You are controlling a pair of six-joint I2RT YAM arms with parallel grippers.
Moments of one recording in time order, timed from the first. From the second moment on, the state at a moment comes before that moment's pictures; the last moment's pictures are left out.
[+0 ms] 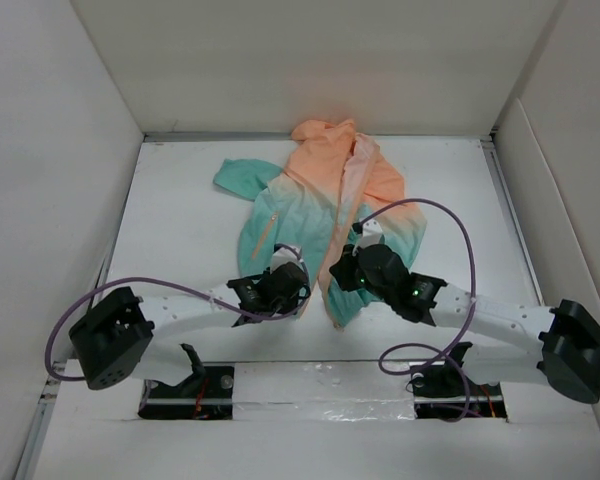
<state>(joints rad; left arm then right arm) -1.01 1.29 0.61 -0.28 -0.36 -0.70 0.94 1.18 0.64 0.07 0.29 0.57</state>
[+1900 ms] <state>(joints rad) -0.93 0.99 0.48 0.36 -0.24 -1.12 0.95 0.92 0.60 0.15 0.17 0.71</state>
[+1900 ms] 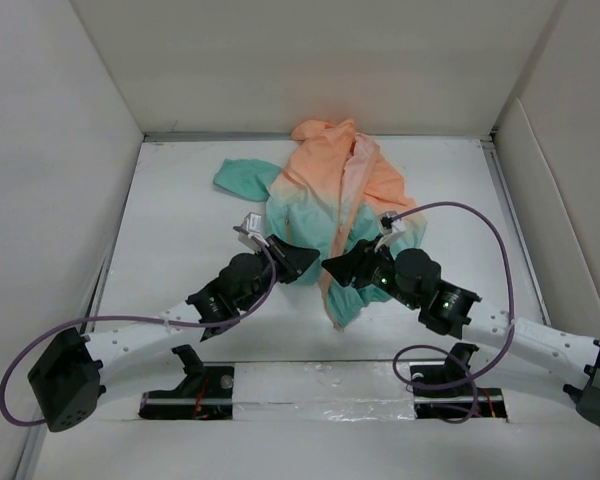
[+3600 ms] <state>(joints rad) -0.93 0.86 0.36 0.51 -0.17 -1.05 0.72 1.12 0.54 0.62 -0.20 0.97</state>
